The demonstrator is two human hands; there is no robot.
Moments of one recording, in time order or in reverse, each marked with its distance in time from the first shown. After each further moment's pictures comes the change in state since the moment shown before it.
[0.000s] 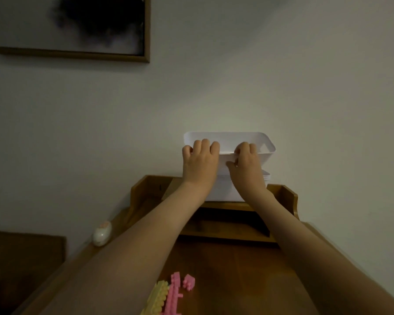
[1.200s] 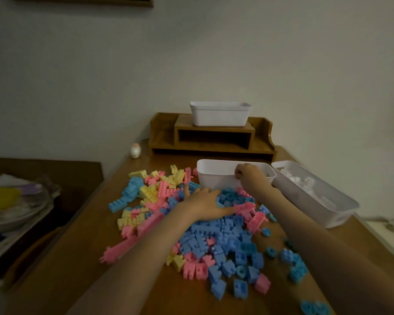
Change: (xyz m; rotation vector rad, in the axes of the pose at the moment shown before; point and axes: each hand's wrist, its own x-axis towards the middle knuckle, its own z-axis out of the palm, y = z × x) left_hand -0.238 0.038 -0.140 -0.368 -1.232 0.013; right_hand -0.207 -0.035 -0.108 -0.429 -0.808 0.309
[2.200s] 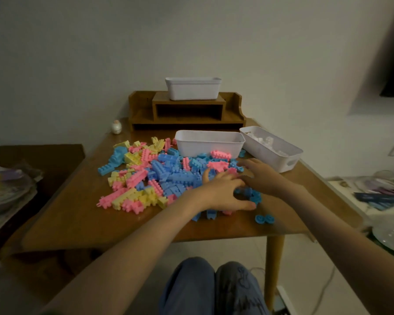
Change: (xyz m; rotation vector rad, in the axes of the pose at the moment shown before) left_hand -0.096 0.095 0.039 0.018 0.045 0.394; right_hand -0.172 0.050 -0.013 0.032 -0.034 -0.069
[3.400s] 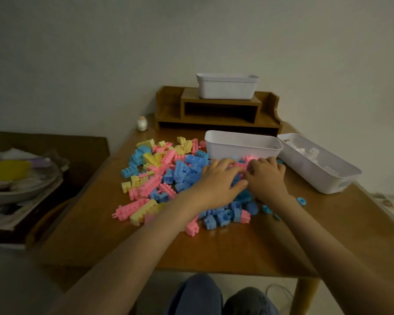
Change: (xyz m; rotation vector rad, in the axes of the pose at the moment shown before) left_hand 0.000 -0.084 -0.019 -0.060 0.289 -0.115; right_hand 0.072 -0.053 0.041 -0.081 0.302 0.079
